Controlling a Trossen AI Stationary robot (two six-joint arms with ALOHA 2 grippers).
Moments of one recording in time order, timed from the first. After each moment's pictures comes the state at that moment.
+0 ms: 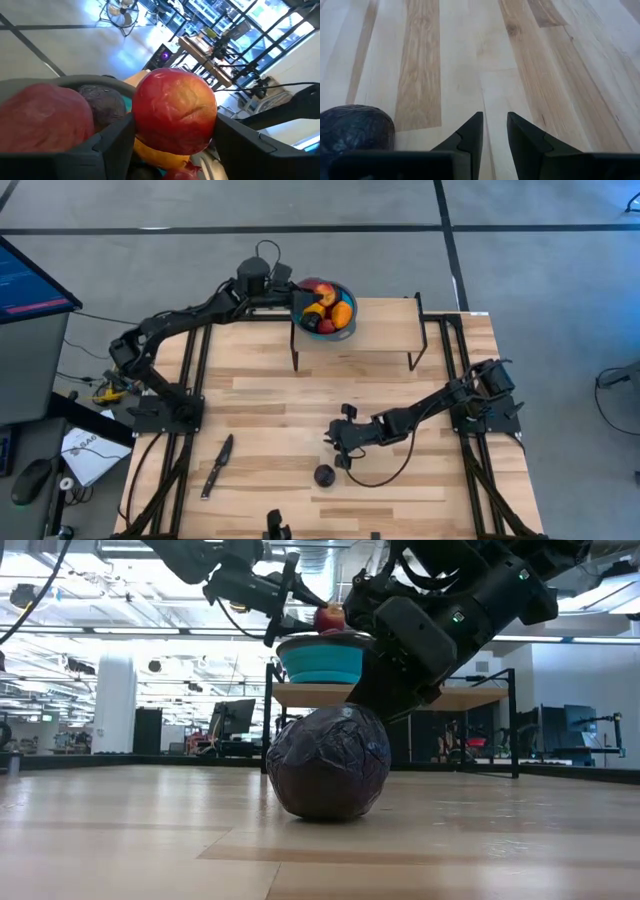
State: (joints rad) left arm 0.66 1.57 1.23 0.13 0.39 -0.52; right arm 0.31 1.87 0.95 0.17 0.32 0.32
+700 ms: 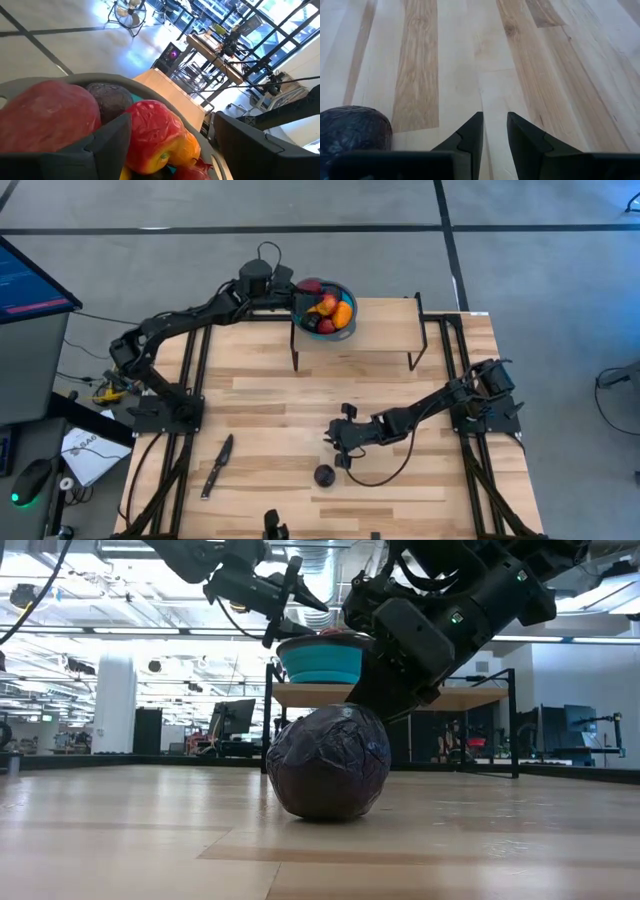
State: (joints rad) left arm 0.65 1.57 1.23 0.10 0.33 -0.47; right arm 0.31 1.87 0.95 0.17 0.32 0.32
